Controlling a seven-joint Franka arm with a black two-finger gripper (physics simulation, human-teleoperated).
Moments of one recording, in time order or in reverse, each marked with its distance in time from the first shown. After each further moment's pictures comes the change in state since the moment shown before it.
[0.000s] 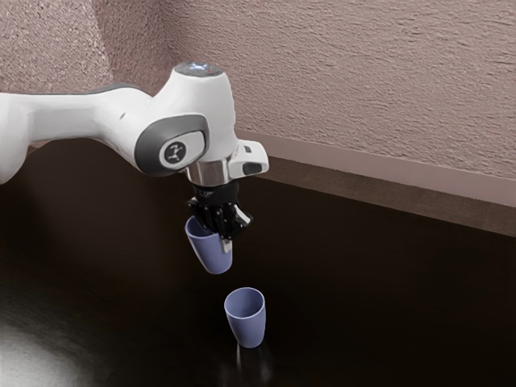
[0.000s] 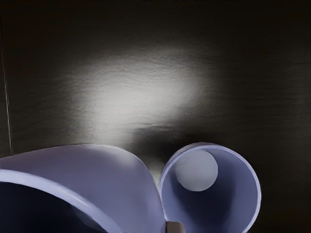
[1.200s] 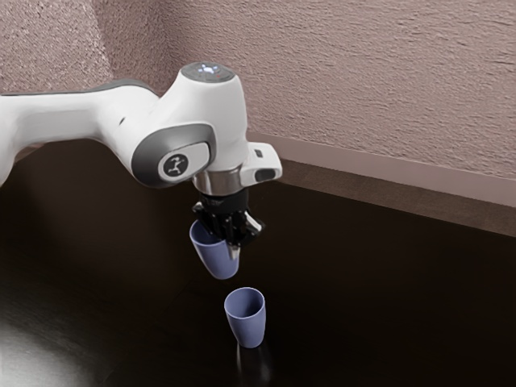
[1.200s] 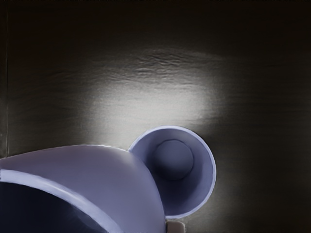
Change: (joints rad) arm 0.001 -0.087 -0.086 -0.032 0.016 -0.010 -0.141
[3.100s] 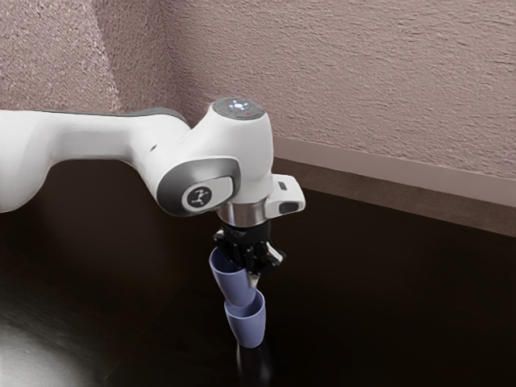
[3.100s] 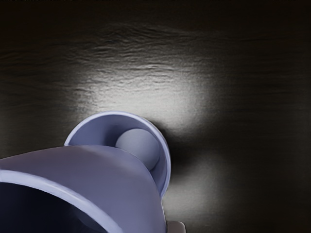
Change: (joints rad) arm -0.073 0.107 -0.006 -0.014 0.040 0.064 -0.087
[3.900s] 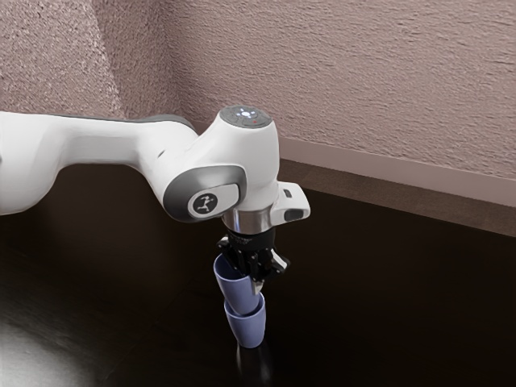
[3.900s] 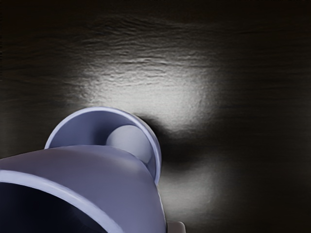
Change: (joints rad) arm -0.013 0.034 0.002 0.007 0.012 0.010 -0.021
